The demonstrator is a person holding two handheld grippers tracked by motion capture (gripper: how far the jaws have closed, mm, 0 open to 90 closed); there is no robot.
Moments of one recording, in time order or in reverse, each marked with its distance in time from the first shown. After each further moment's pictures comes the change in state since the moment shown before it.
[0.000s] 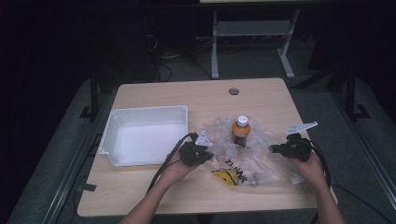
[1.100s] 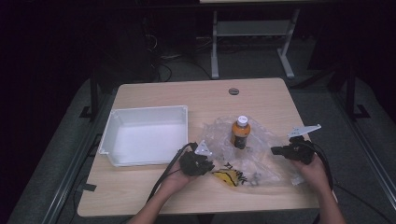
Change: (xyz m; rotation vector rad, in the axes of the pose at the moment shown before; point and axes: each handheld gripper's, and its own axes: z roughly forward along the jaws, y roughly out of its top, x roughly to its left) left arm -0.015 -0.021 0.008 0.018 -0.058 -0.037; right arm 0.002 -0.008 -0.006 -0.008 -0.015 0.007
